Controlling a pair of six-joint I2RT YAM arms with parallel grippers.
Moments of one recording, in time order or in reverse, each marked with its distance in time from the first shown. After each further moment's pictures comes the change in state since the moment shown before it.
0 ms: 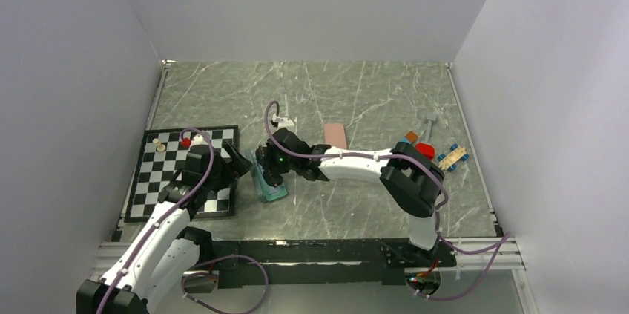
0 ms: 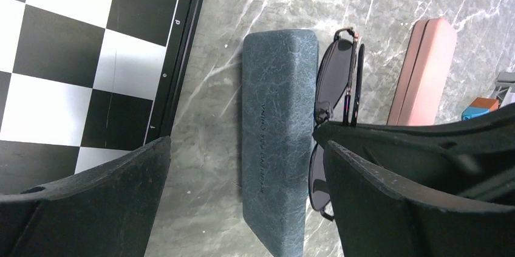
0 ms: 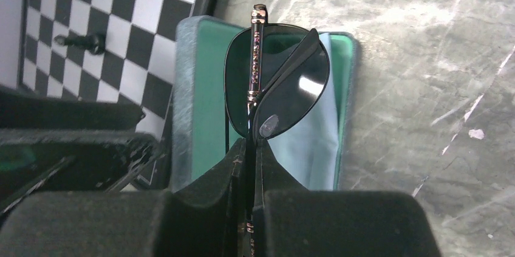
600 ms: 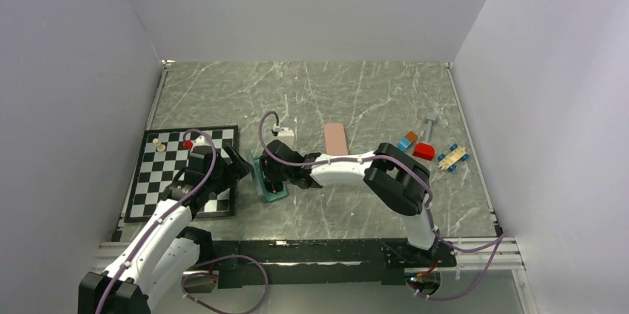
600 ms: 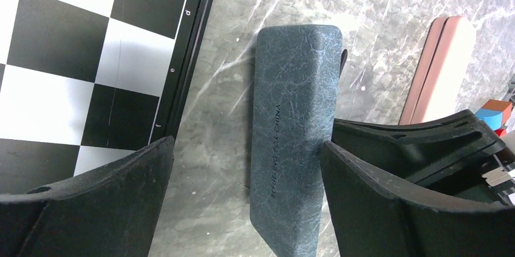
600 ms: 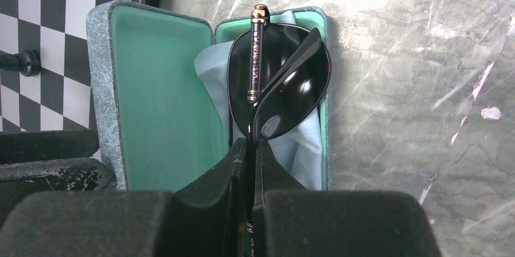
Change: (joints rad) left arm 0.000 0.038 -0.028 0.025 0.000 -0.020; right arm 0.048 0.108 0.000 0.025 0.145 0.109
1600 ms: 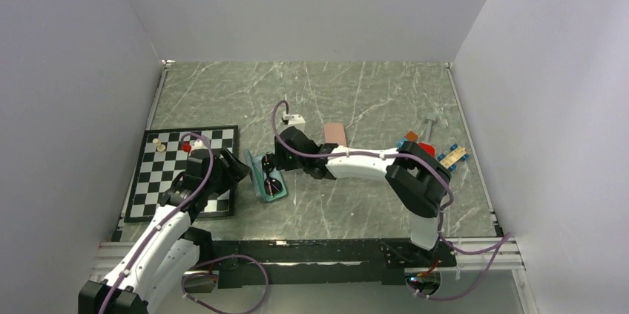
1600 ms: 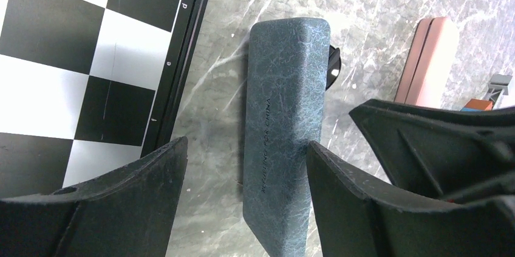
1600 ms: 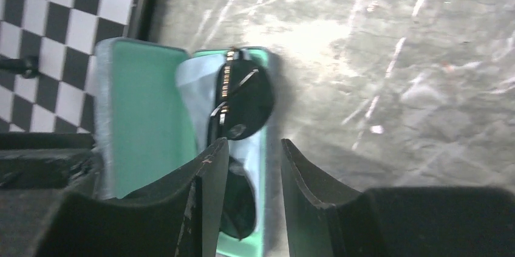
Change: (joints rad) left arm 0.002 -0.057 -0.034 0.006 0.021 -0.025; right arm -0.068 -0.139 -0.060 -0.019 -0.010 -0.158
